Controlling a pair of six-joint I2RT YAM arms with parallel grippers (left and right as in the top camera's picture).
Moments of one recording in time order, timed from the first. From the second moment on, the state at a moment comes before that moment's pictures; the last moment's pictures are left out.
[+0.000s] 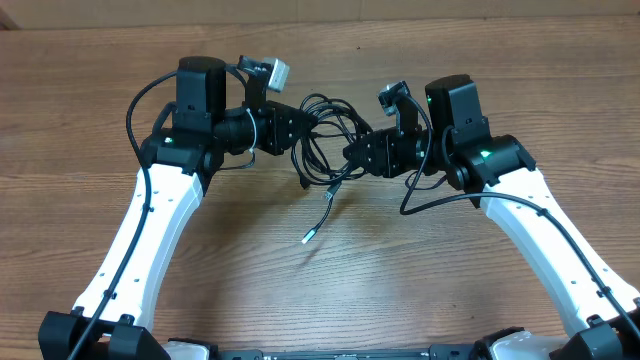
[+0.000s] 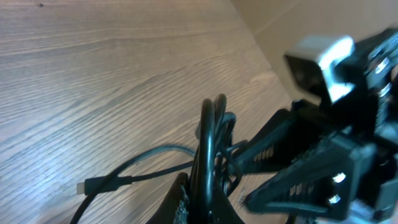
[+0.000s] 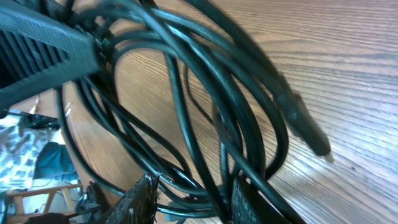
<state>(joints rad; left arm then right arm) -0.19 1.51 1.25 -0.45 0.83 -0.21 0.34 1.48 1.20 -0.56 -0.67 0.22</state>
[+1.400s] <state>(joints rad) -0.10 1.51 1.26 -0.32 0.97 -0.42 0.39 1.49 1.20 -0.70 -0.35 0.29</state>
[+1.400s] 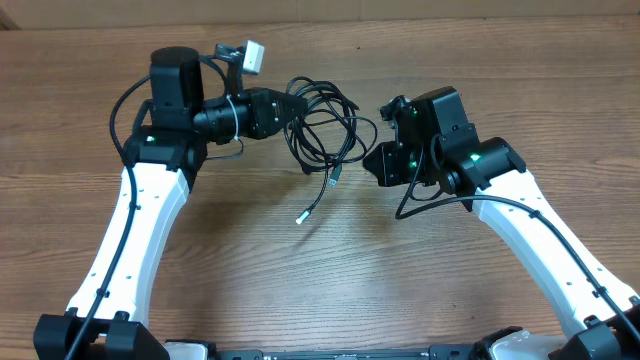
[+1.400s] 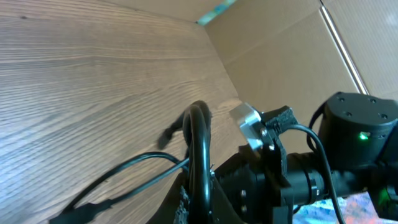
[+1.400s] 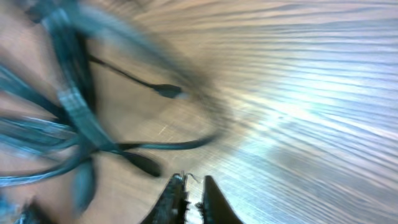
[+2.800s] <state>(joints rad) -0.14 1.51 1.26 -0.46 0.77 -0.66 0.58 1.50 1.22 -0.54 0.18 0.25</state>
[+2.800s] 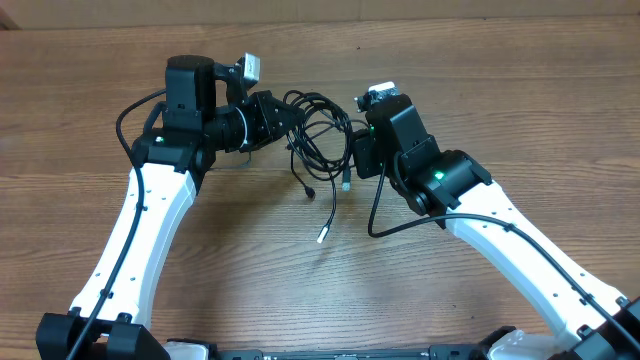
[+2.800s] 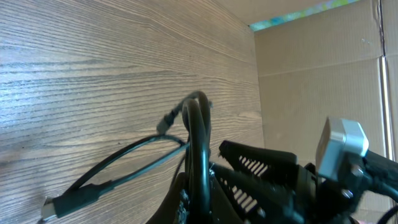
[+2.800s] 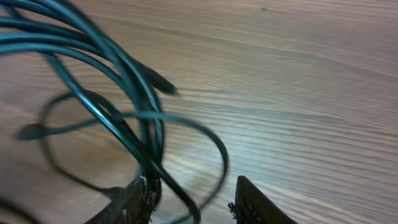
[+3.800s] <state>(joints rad) -0.18 1.51 1.26 -0.46 0.70 -0.66 0.60 1.45 1.27 -0.57 0.04 0.20</state>
